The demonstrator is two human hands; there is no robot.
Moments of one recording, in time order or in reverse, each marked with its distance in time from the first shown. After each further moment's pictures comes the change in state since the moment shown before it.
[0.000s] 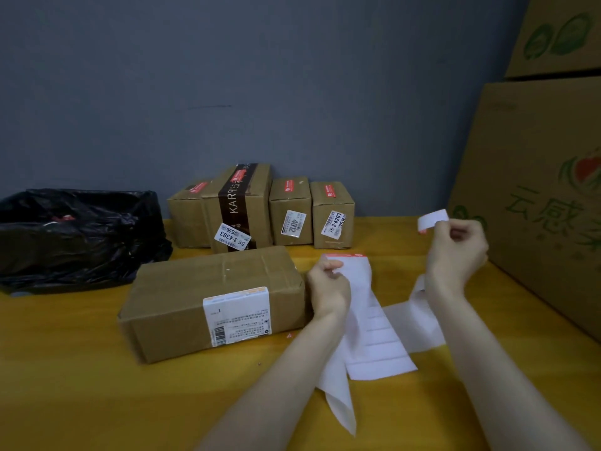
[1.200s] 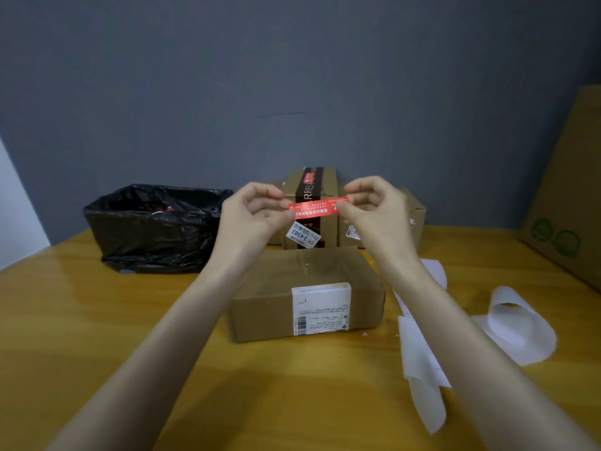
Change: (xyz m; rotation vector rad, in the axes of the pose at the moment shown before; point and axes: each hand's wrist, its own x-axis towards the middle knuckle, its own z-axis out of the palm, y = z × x) left_hand -0.007 0.111 -0.208 0.081 -0.031 0.542; right_hand -0.126 -0.106 0.077 0.165 -0.836 -0.161
